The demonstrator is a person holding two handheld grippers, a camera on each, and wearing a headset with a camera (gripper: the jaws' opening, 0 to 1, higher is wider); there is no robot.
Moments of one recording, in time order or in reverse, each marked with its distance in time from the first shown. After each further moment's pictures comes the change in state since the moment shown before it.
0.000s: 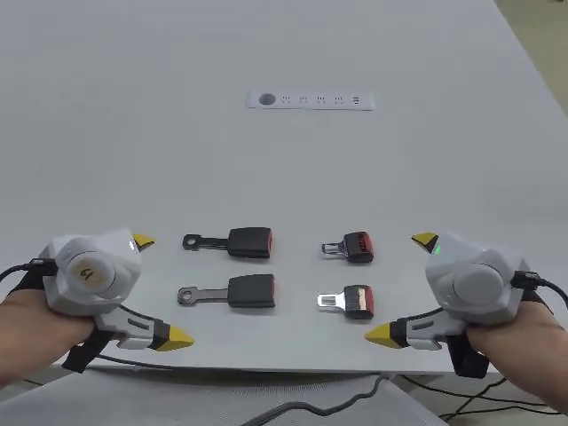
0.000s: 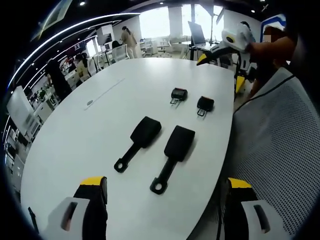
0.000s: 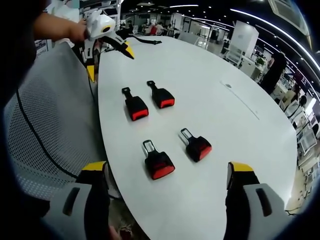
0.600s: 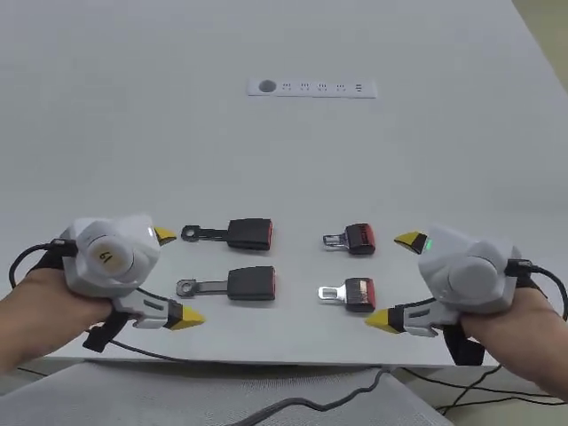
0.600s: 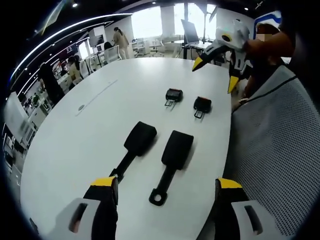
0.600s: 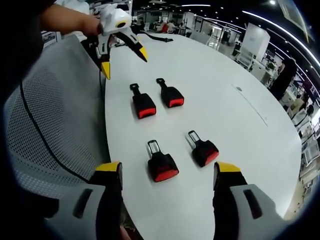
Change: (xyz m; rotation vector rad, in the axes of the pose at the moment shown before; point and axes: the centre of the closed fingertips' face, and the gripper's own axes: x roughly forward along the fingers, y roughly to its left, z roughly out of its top) left arm 0.021 -0.002 0.018 0.050 0.007 -0.054; right arm 0.014 0.008 0.002 -0.078 0.019 0.074
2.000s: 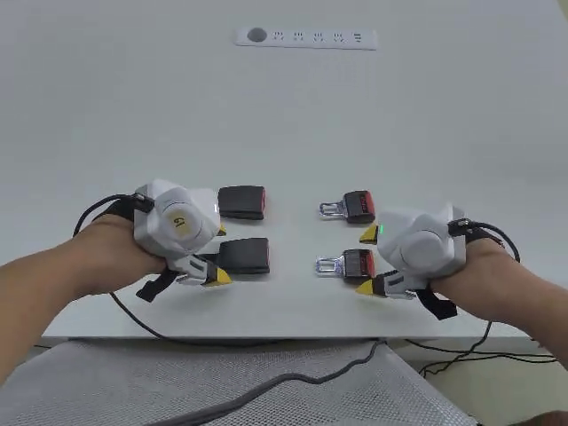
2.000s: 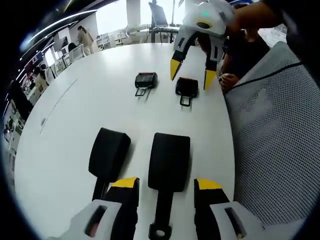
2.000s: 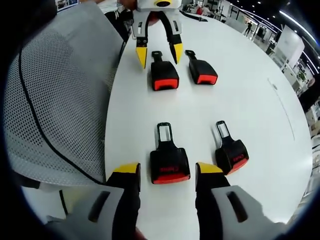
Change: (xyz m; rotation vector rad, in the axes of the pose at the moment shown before) left arm 0.085 -0.018 0.005 0.179 0.106 -0.222; right arm 0.059 0.011 -0.035 -0.186 0.182 0.216
